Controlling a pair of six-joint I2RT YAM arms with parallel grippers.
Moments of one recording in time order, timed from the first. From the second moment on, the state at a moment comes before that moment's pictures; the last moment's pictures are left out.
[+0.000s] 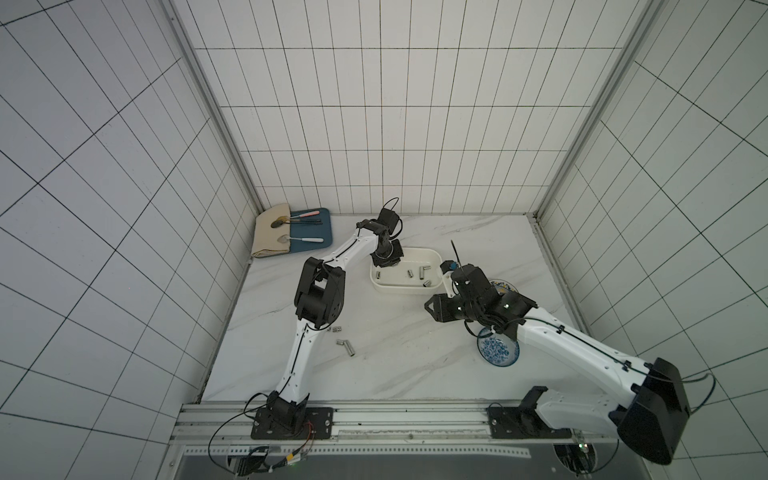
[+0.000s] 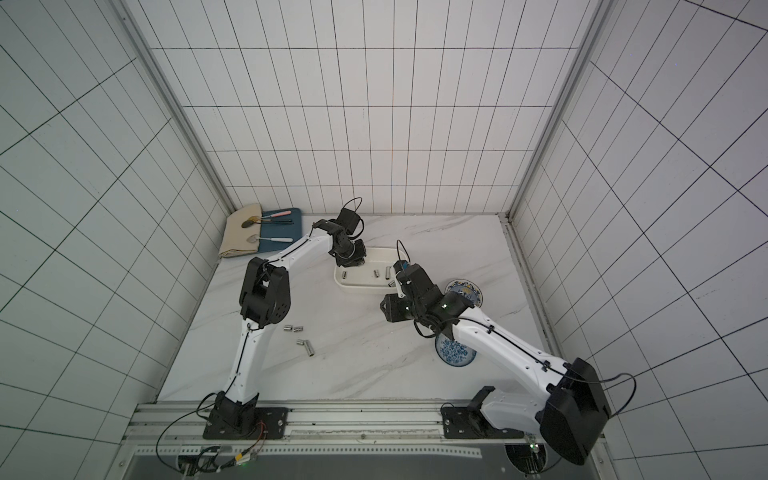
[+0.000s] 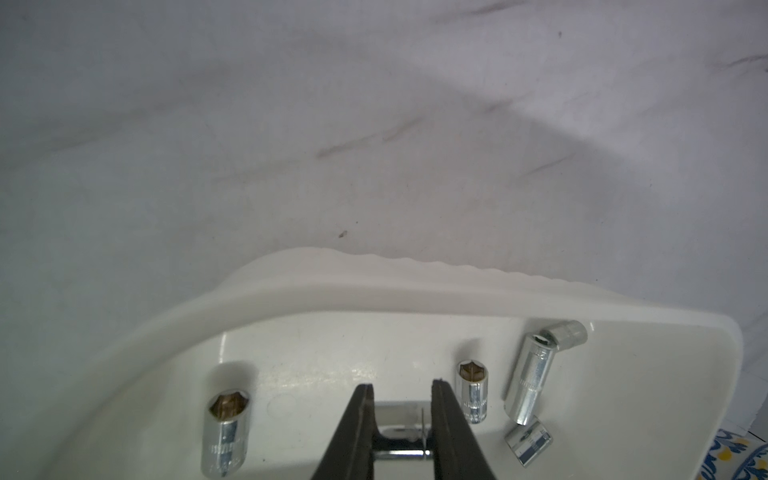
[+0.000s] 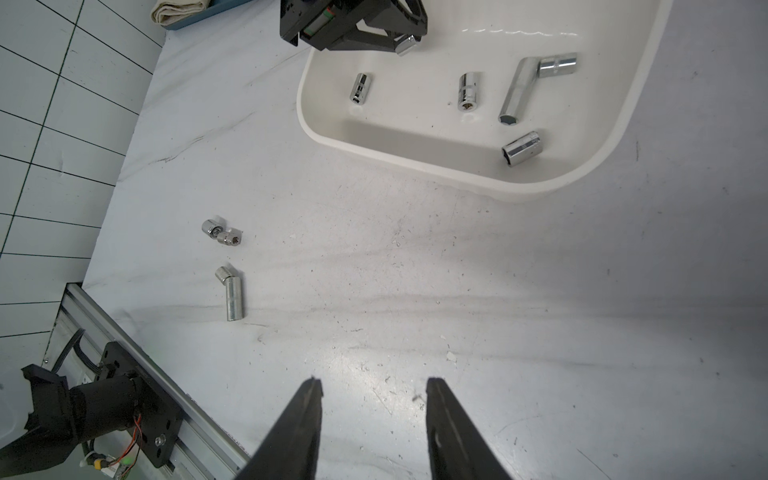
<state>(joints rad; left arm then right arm) -0.47 2.36 2.07 -0.90 0.18 -0.72 0.83 1.22 0.93 -0.53 -0.09 0.51</state>
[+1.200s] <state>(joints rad) -0.48 2.04 1.81 -0.86 0.18 -0.69 0.83 1.22 0.92 -0.55 -0.10 0.51</state>
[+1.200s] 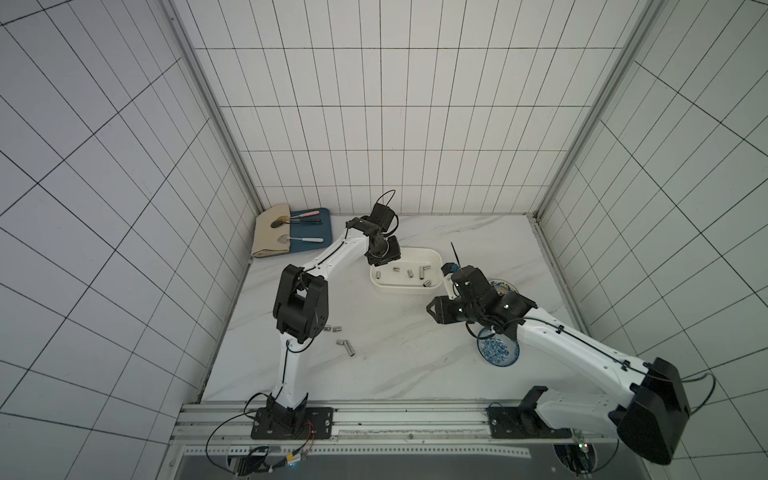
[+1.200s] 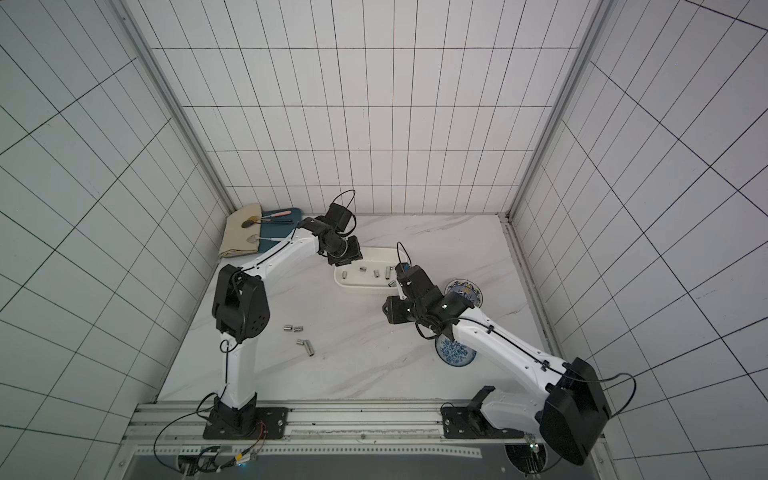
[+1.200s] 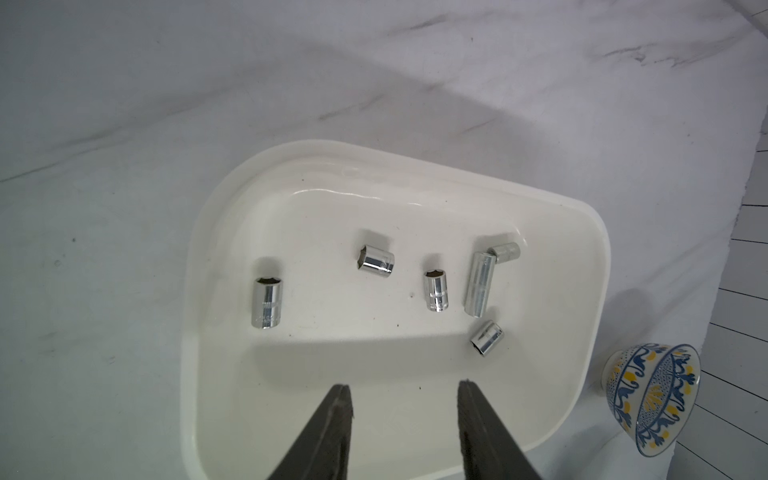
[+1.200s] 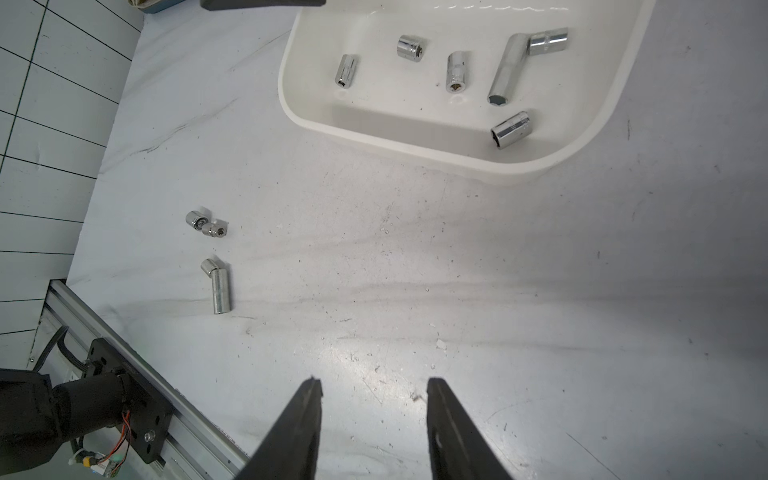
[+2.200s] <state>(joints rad) -0.51 1.24 0.93 -0.83 0.04 -0.84 0.97 1.28 0.95 -0.57 -0.04 0.50</state>
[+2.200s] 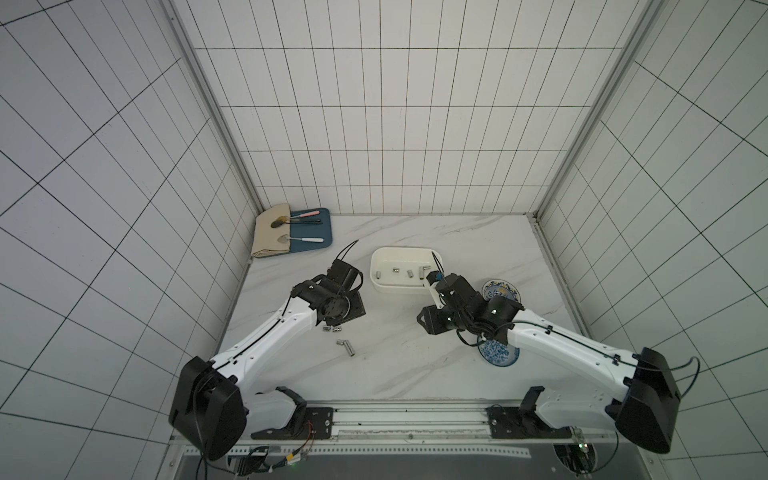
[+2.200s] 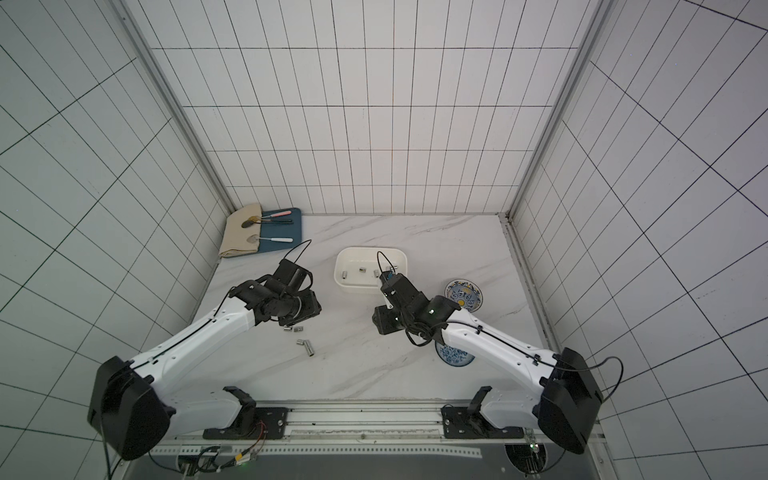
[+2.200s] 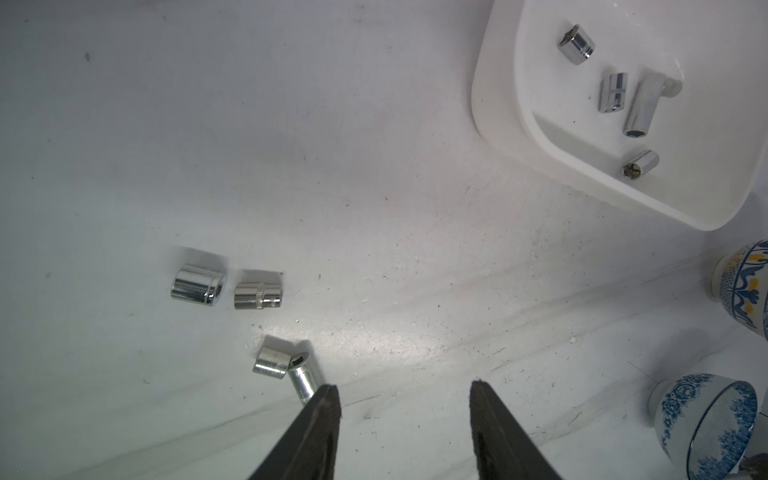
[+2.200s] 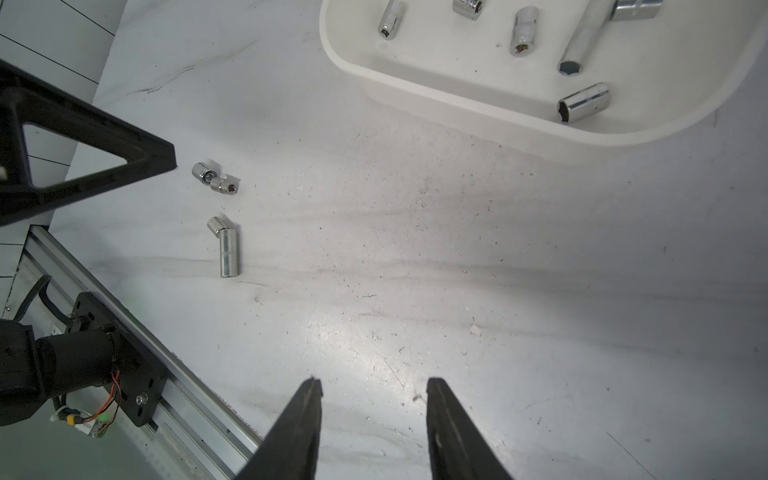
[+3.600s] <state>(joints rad) -0.61 1.31 0.66 -0.74 -0.02 -1.04 1.11 1.33 0.96 -0.51 -0.06 0.46</state>
